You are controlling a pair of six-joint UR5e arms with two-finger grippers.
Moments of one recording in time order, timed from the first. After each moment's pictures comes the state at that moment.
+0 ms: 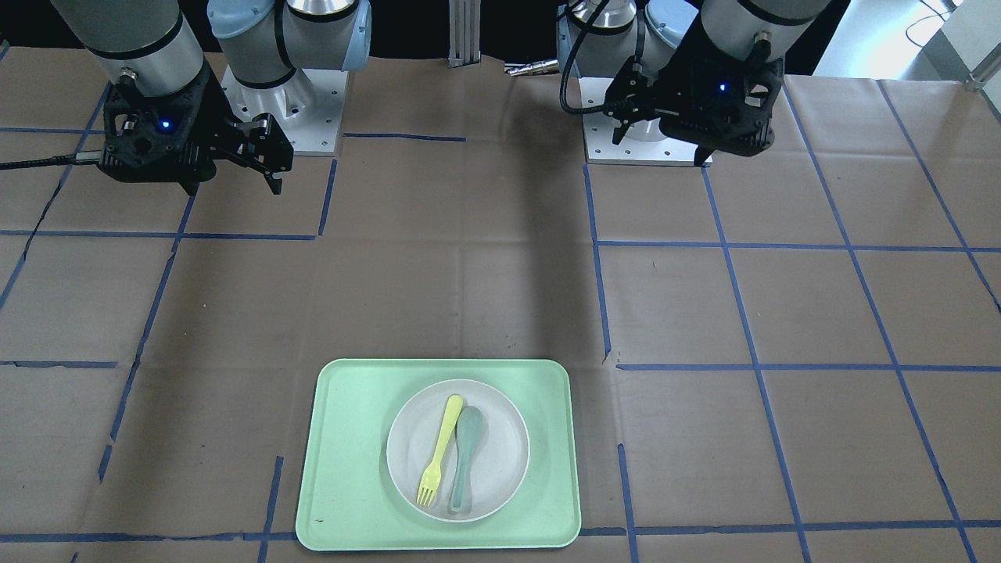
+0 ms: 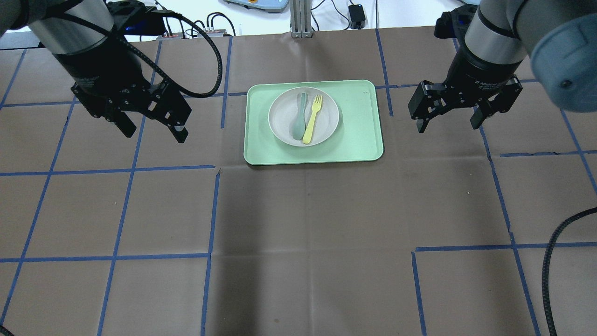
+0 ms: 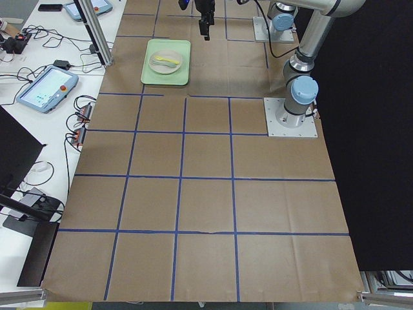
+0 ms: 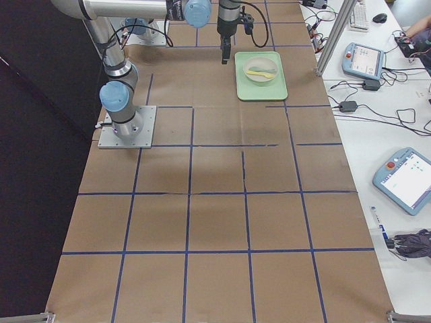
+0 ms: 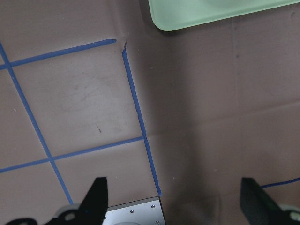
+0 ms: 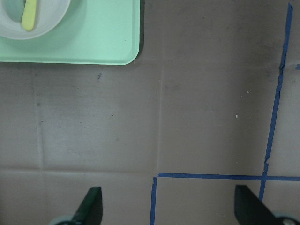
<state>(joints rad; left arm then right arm) -1.58 -1.52 -1.49 -1.86 1.50 0.23 1.55 -1.61 1.64 -1.54 -1.56 -0.06</state>
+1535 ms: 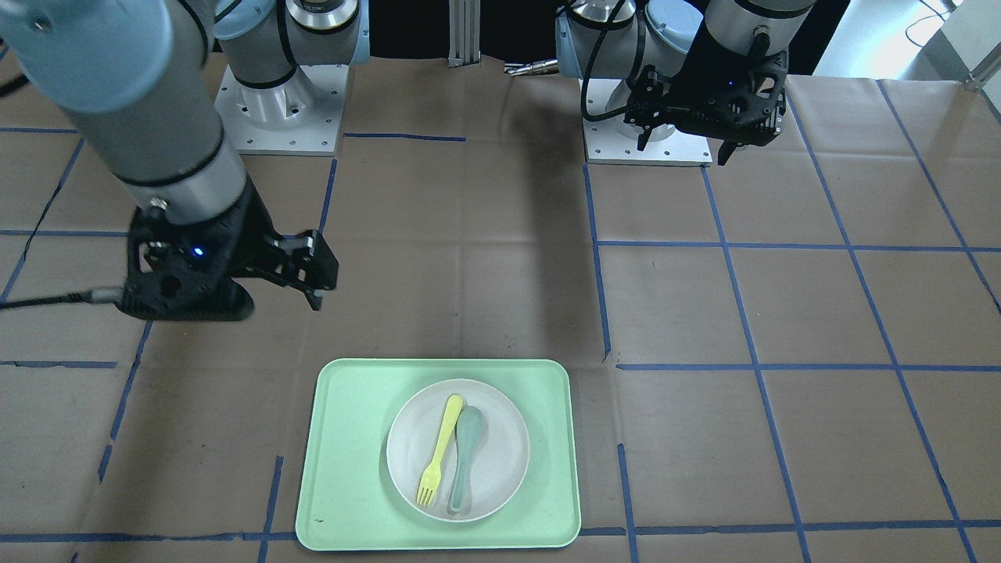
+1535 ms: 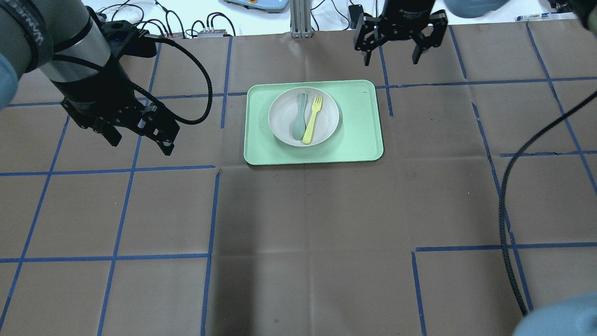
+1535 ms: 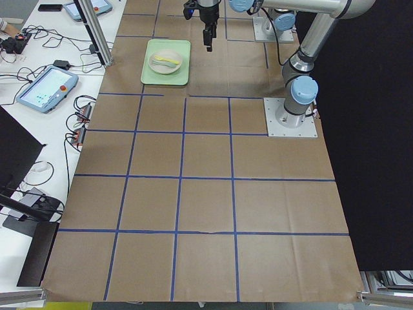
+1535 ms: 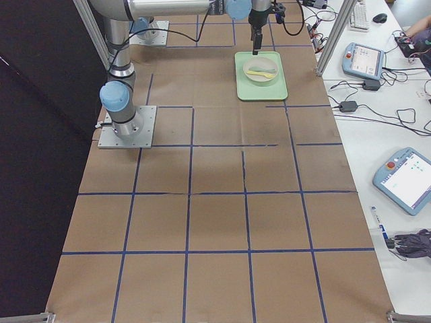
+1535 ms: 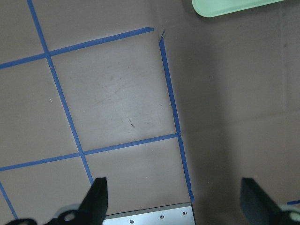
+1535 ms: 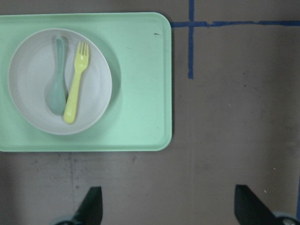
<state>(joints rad) -1.58 -1.49 -1.58 -1.74 1.61 0.22 1.71 -1.19 1.20 -1.60 -1.56 0.15</state>
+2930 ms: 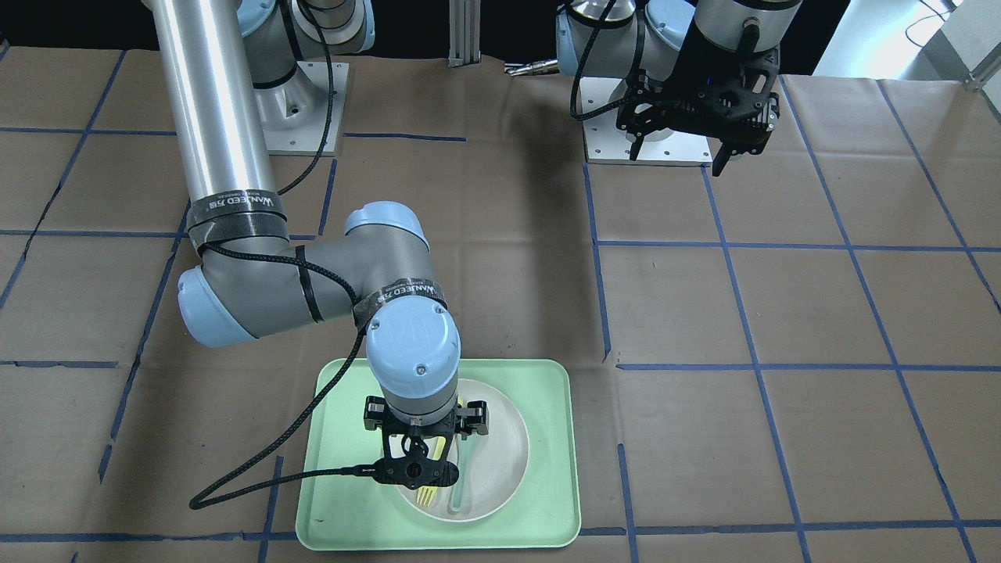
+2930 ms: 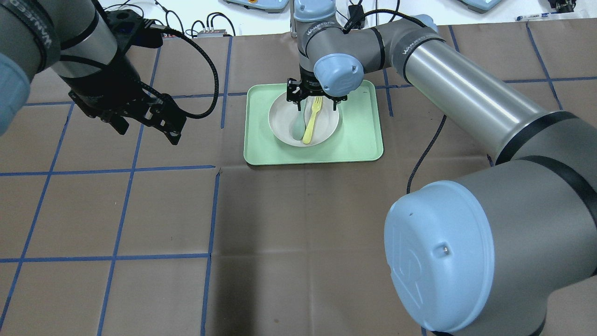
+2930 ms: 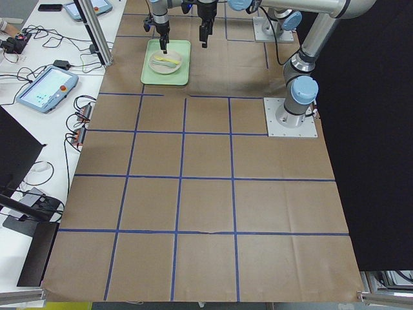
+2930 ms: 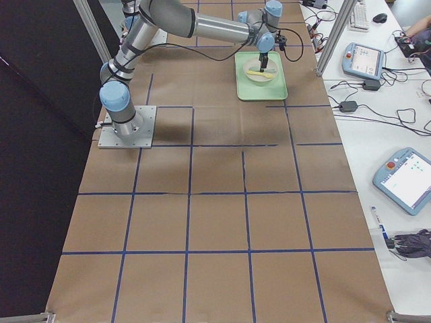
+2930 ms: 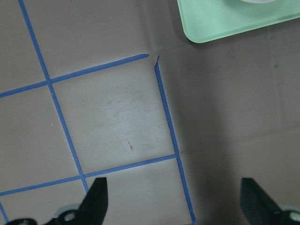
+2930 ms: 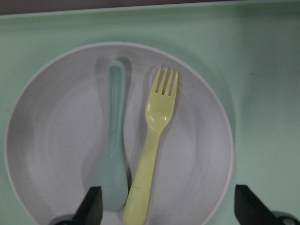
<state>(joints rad) -1.59 -1.48 -1.60 -1.66 1.60 0.22 1.86 -0.85 1.23 -1.94 -1.58 0.35</state>
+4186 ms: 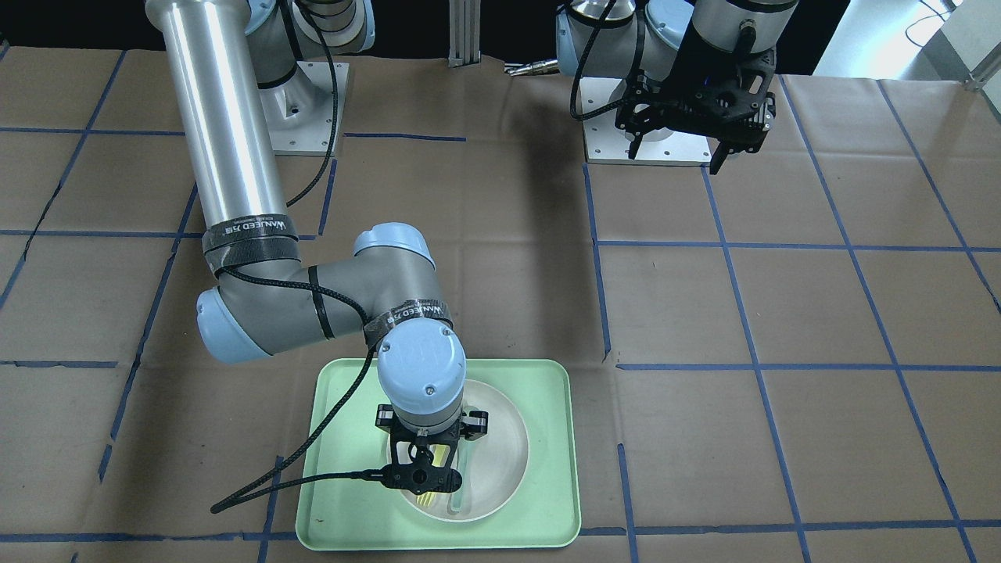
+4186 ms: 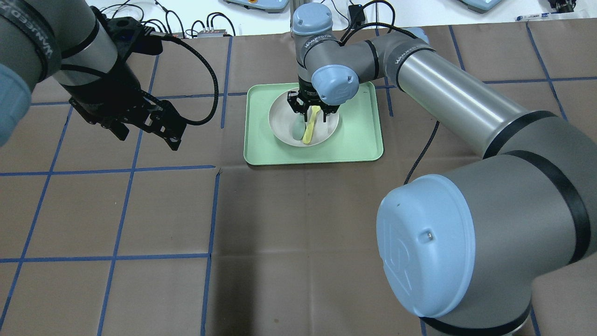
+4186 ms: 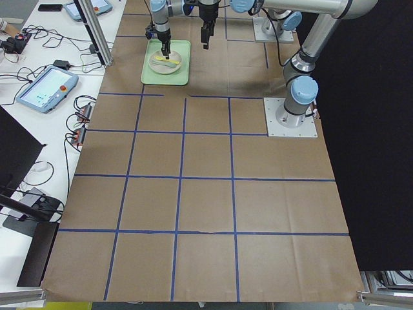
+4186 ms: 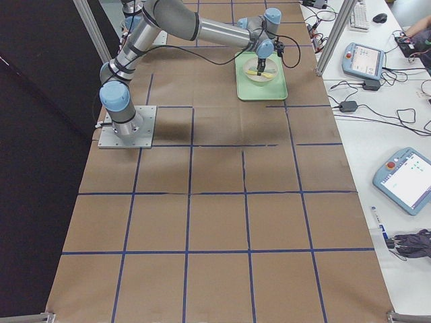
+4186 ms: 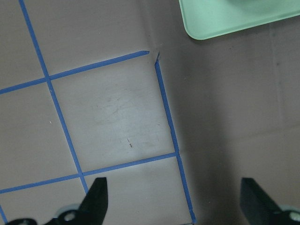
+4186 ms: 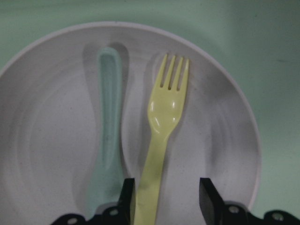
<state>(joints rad) -1.58 -1.47 -1.62 -1.65 1.60 0.22 1.87 -0.81 1.23 -1.95 -1.57 0.38</state>
